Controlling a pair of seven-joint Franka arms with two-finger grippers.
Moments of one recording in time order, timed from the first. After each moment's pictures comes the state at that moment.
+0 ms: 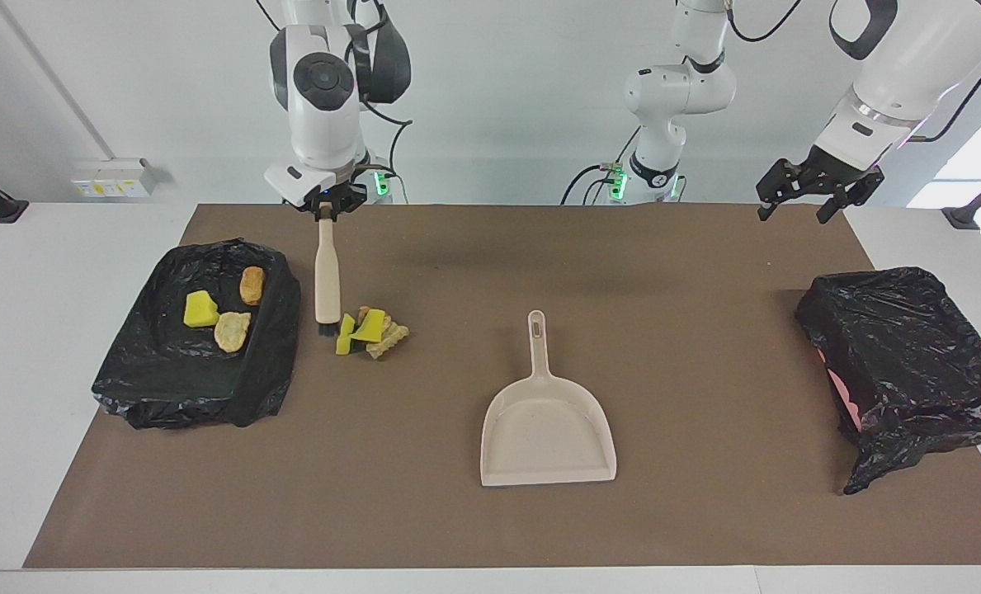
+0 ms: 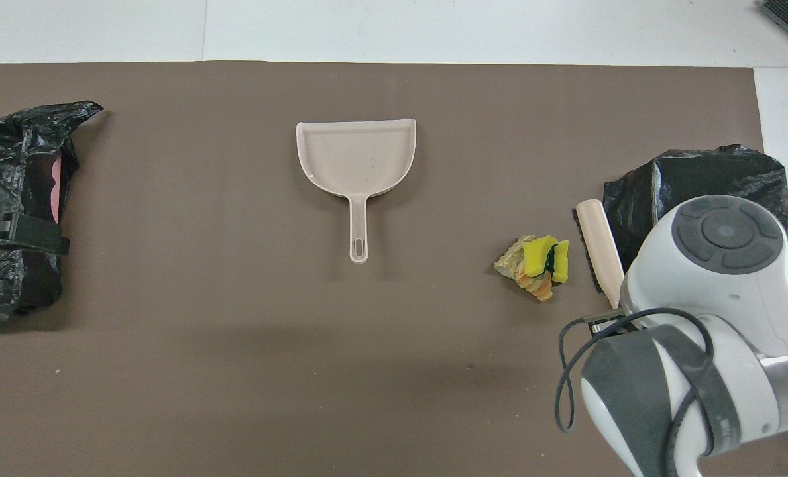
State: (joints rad) left arm 0.01 -0.06 -0.04 -1.64 -0.04 1.53 0.06; right arm -0.16 -0.16 0.38 -2.05 -0.15 1.58 0.08
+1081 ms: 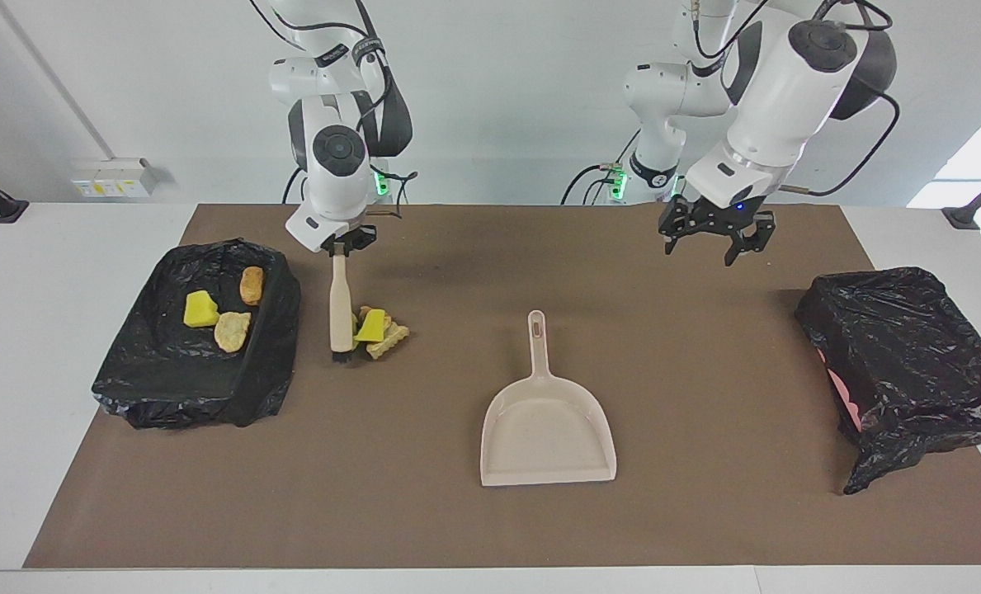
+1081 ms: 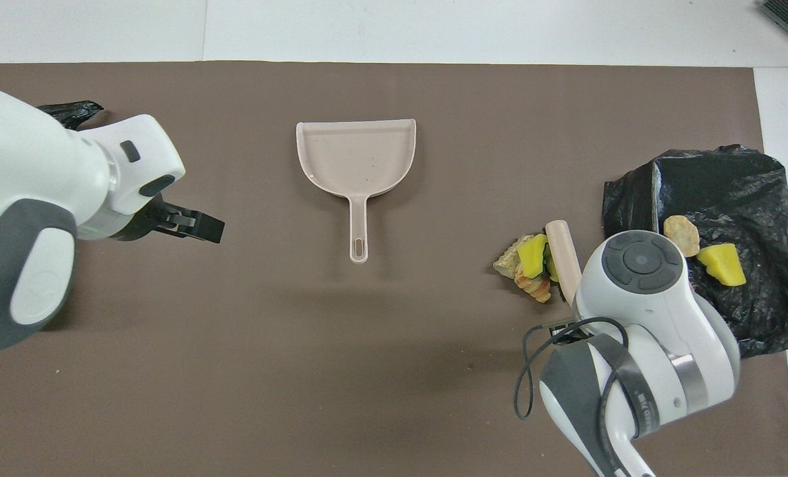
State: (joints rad) left arm -0.24 0.04 -0.07 -1.72 -0.04 1.78 0.01; right arm -0.12 -0.11 0.41 -2.24 -0.13 1.80 0.18
